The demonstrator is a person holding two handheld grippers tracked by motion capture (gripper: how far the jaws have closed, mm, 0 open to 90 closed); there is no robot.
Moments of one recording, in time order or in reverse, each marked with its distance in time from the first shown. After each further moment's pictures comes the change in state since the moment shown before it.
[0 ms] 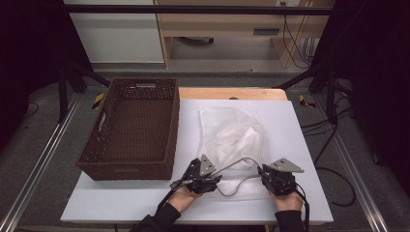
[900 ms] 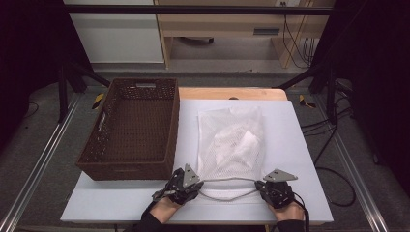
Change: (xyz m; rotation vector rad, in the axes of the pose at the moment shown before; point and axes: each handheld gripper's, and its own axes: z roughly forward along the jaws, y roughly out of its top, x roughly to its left) left arm 0.011 -0.038 -0.051 0.026 0.049 -0.005; right arm 0.017 -0.020 -0.011 0.145 0.116 -0.059
